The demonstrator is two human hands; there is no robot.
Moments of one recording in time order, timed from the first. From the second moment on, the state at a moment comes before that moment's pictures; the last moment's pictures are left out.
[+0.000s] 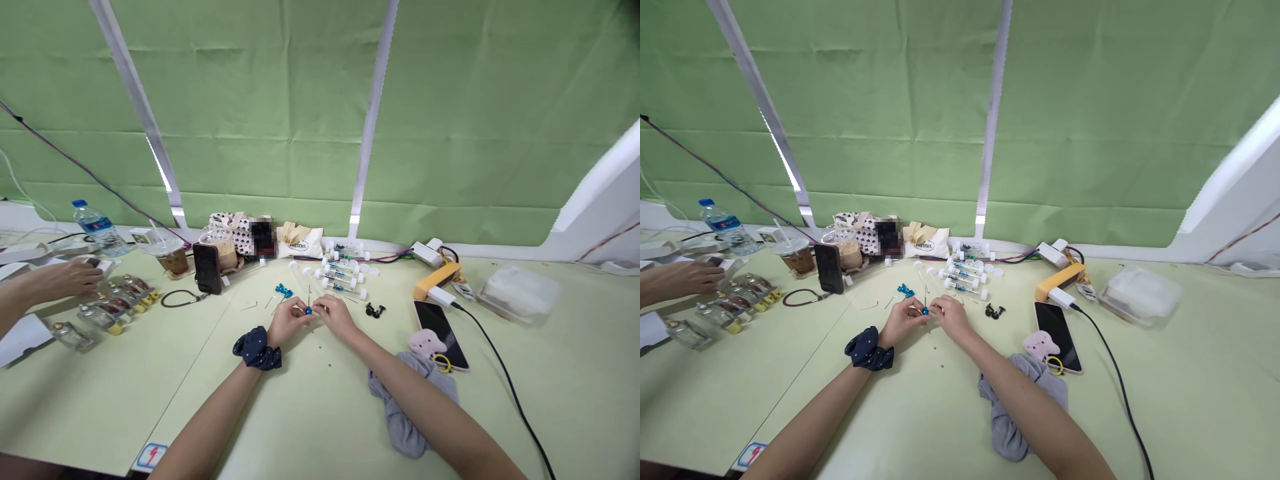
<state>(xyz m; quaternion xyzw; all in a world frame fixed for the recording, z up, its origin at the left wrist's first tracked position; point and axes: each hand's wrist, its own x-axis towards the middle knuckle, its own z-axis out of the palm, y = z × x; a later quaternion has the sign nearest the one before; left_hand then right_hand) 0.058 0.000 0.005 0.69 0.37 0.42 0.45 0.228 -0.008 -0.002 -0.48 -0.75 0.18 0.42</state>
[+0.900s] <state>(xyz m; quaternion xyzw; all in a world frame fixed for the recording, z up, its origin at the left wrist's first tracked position) 0.049 0.011 -0.001 0.74 0.39 0.43 0.34 0.226 -0.004 -0.008 -0.43 -0.60 0.43 0.52</state>
